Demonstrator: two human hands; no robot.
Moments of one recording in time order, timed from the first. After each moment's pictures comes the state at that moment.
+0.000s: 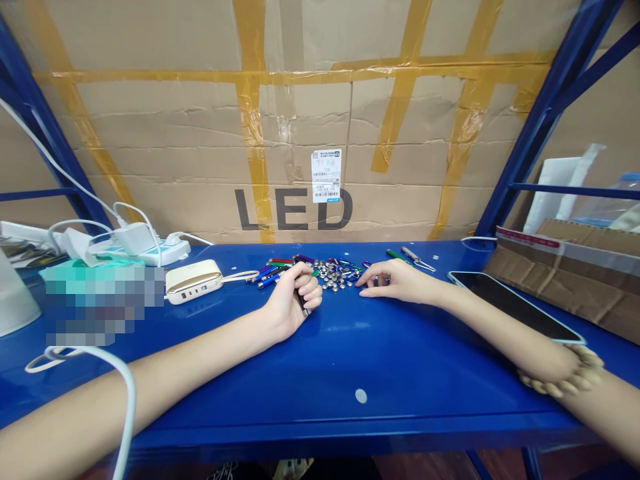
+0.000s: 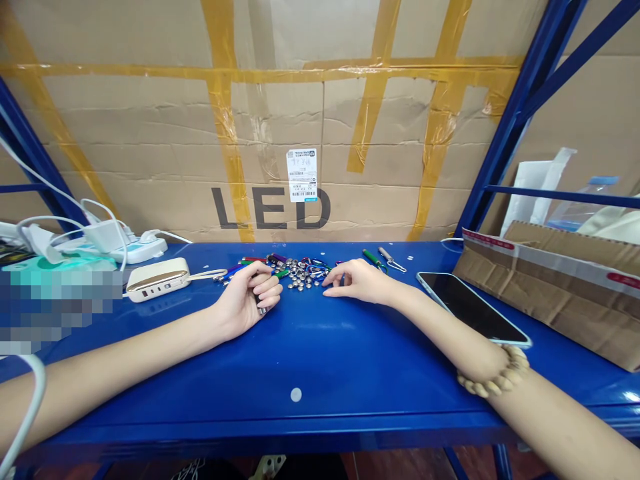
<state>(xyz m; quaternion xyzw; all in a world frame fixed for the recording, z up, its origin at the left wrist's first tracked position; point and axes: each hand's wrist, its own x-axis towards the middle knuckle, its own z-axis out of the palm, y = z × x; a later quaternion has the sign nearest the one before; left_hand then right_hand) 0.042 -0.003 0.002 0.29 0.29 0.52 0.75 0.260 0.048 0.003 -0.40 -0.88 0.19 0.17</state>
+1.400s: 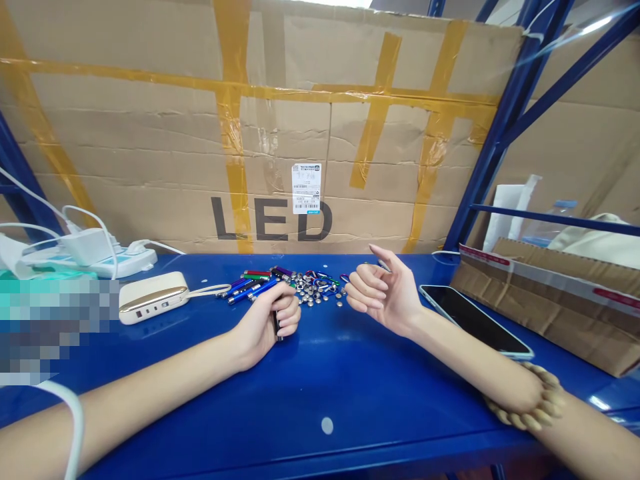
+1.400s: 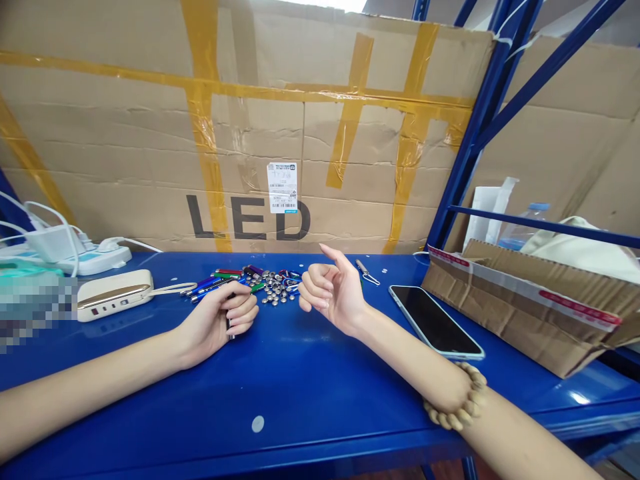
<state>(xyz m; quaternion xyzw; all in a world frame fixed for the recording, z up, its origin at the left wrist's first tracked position) 0.042 -0.006 -0.001 0.41 0.30 0.47 0.72 0.233 0.005 0.026 -0.16 -0.51 0.71 0.45</state>
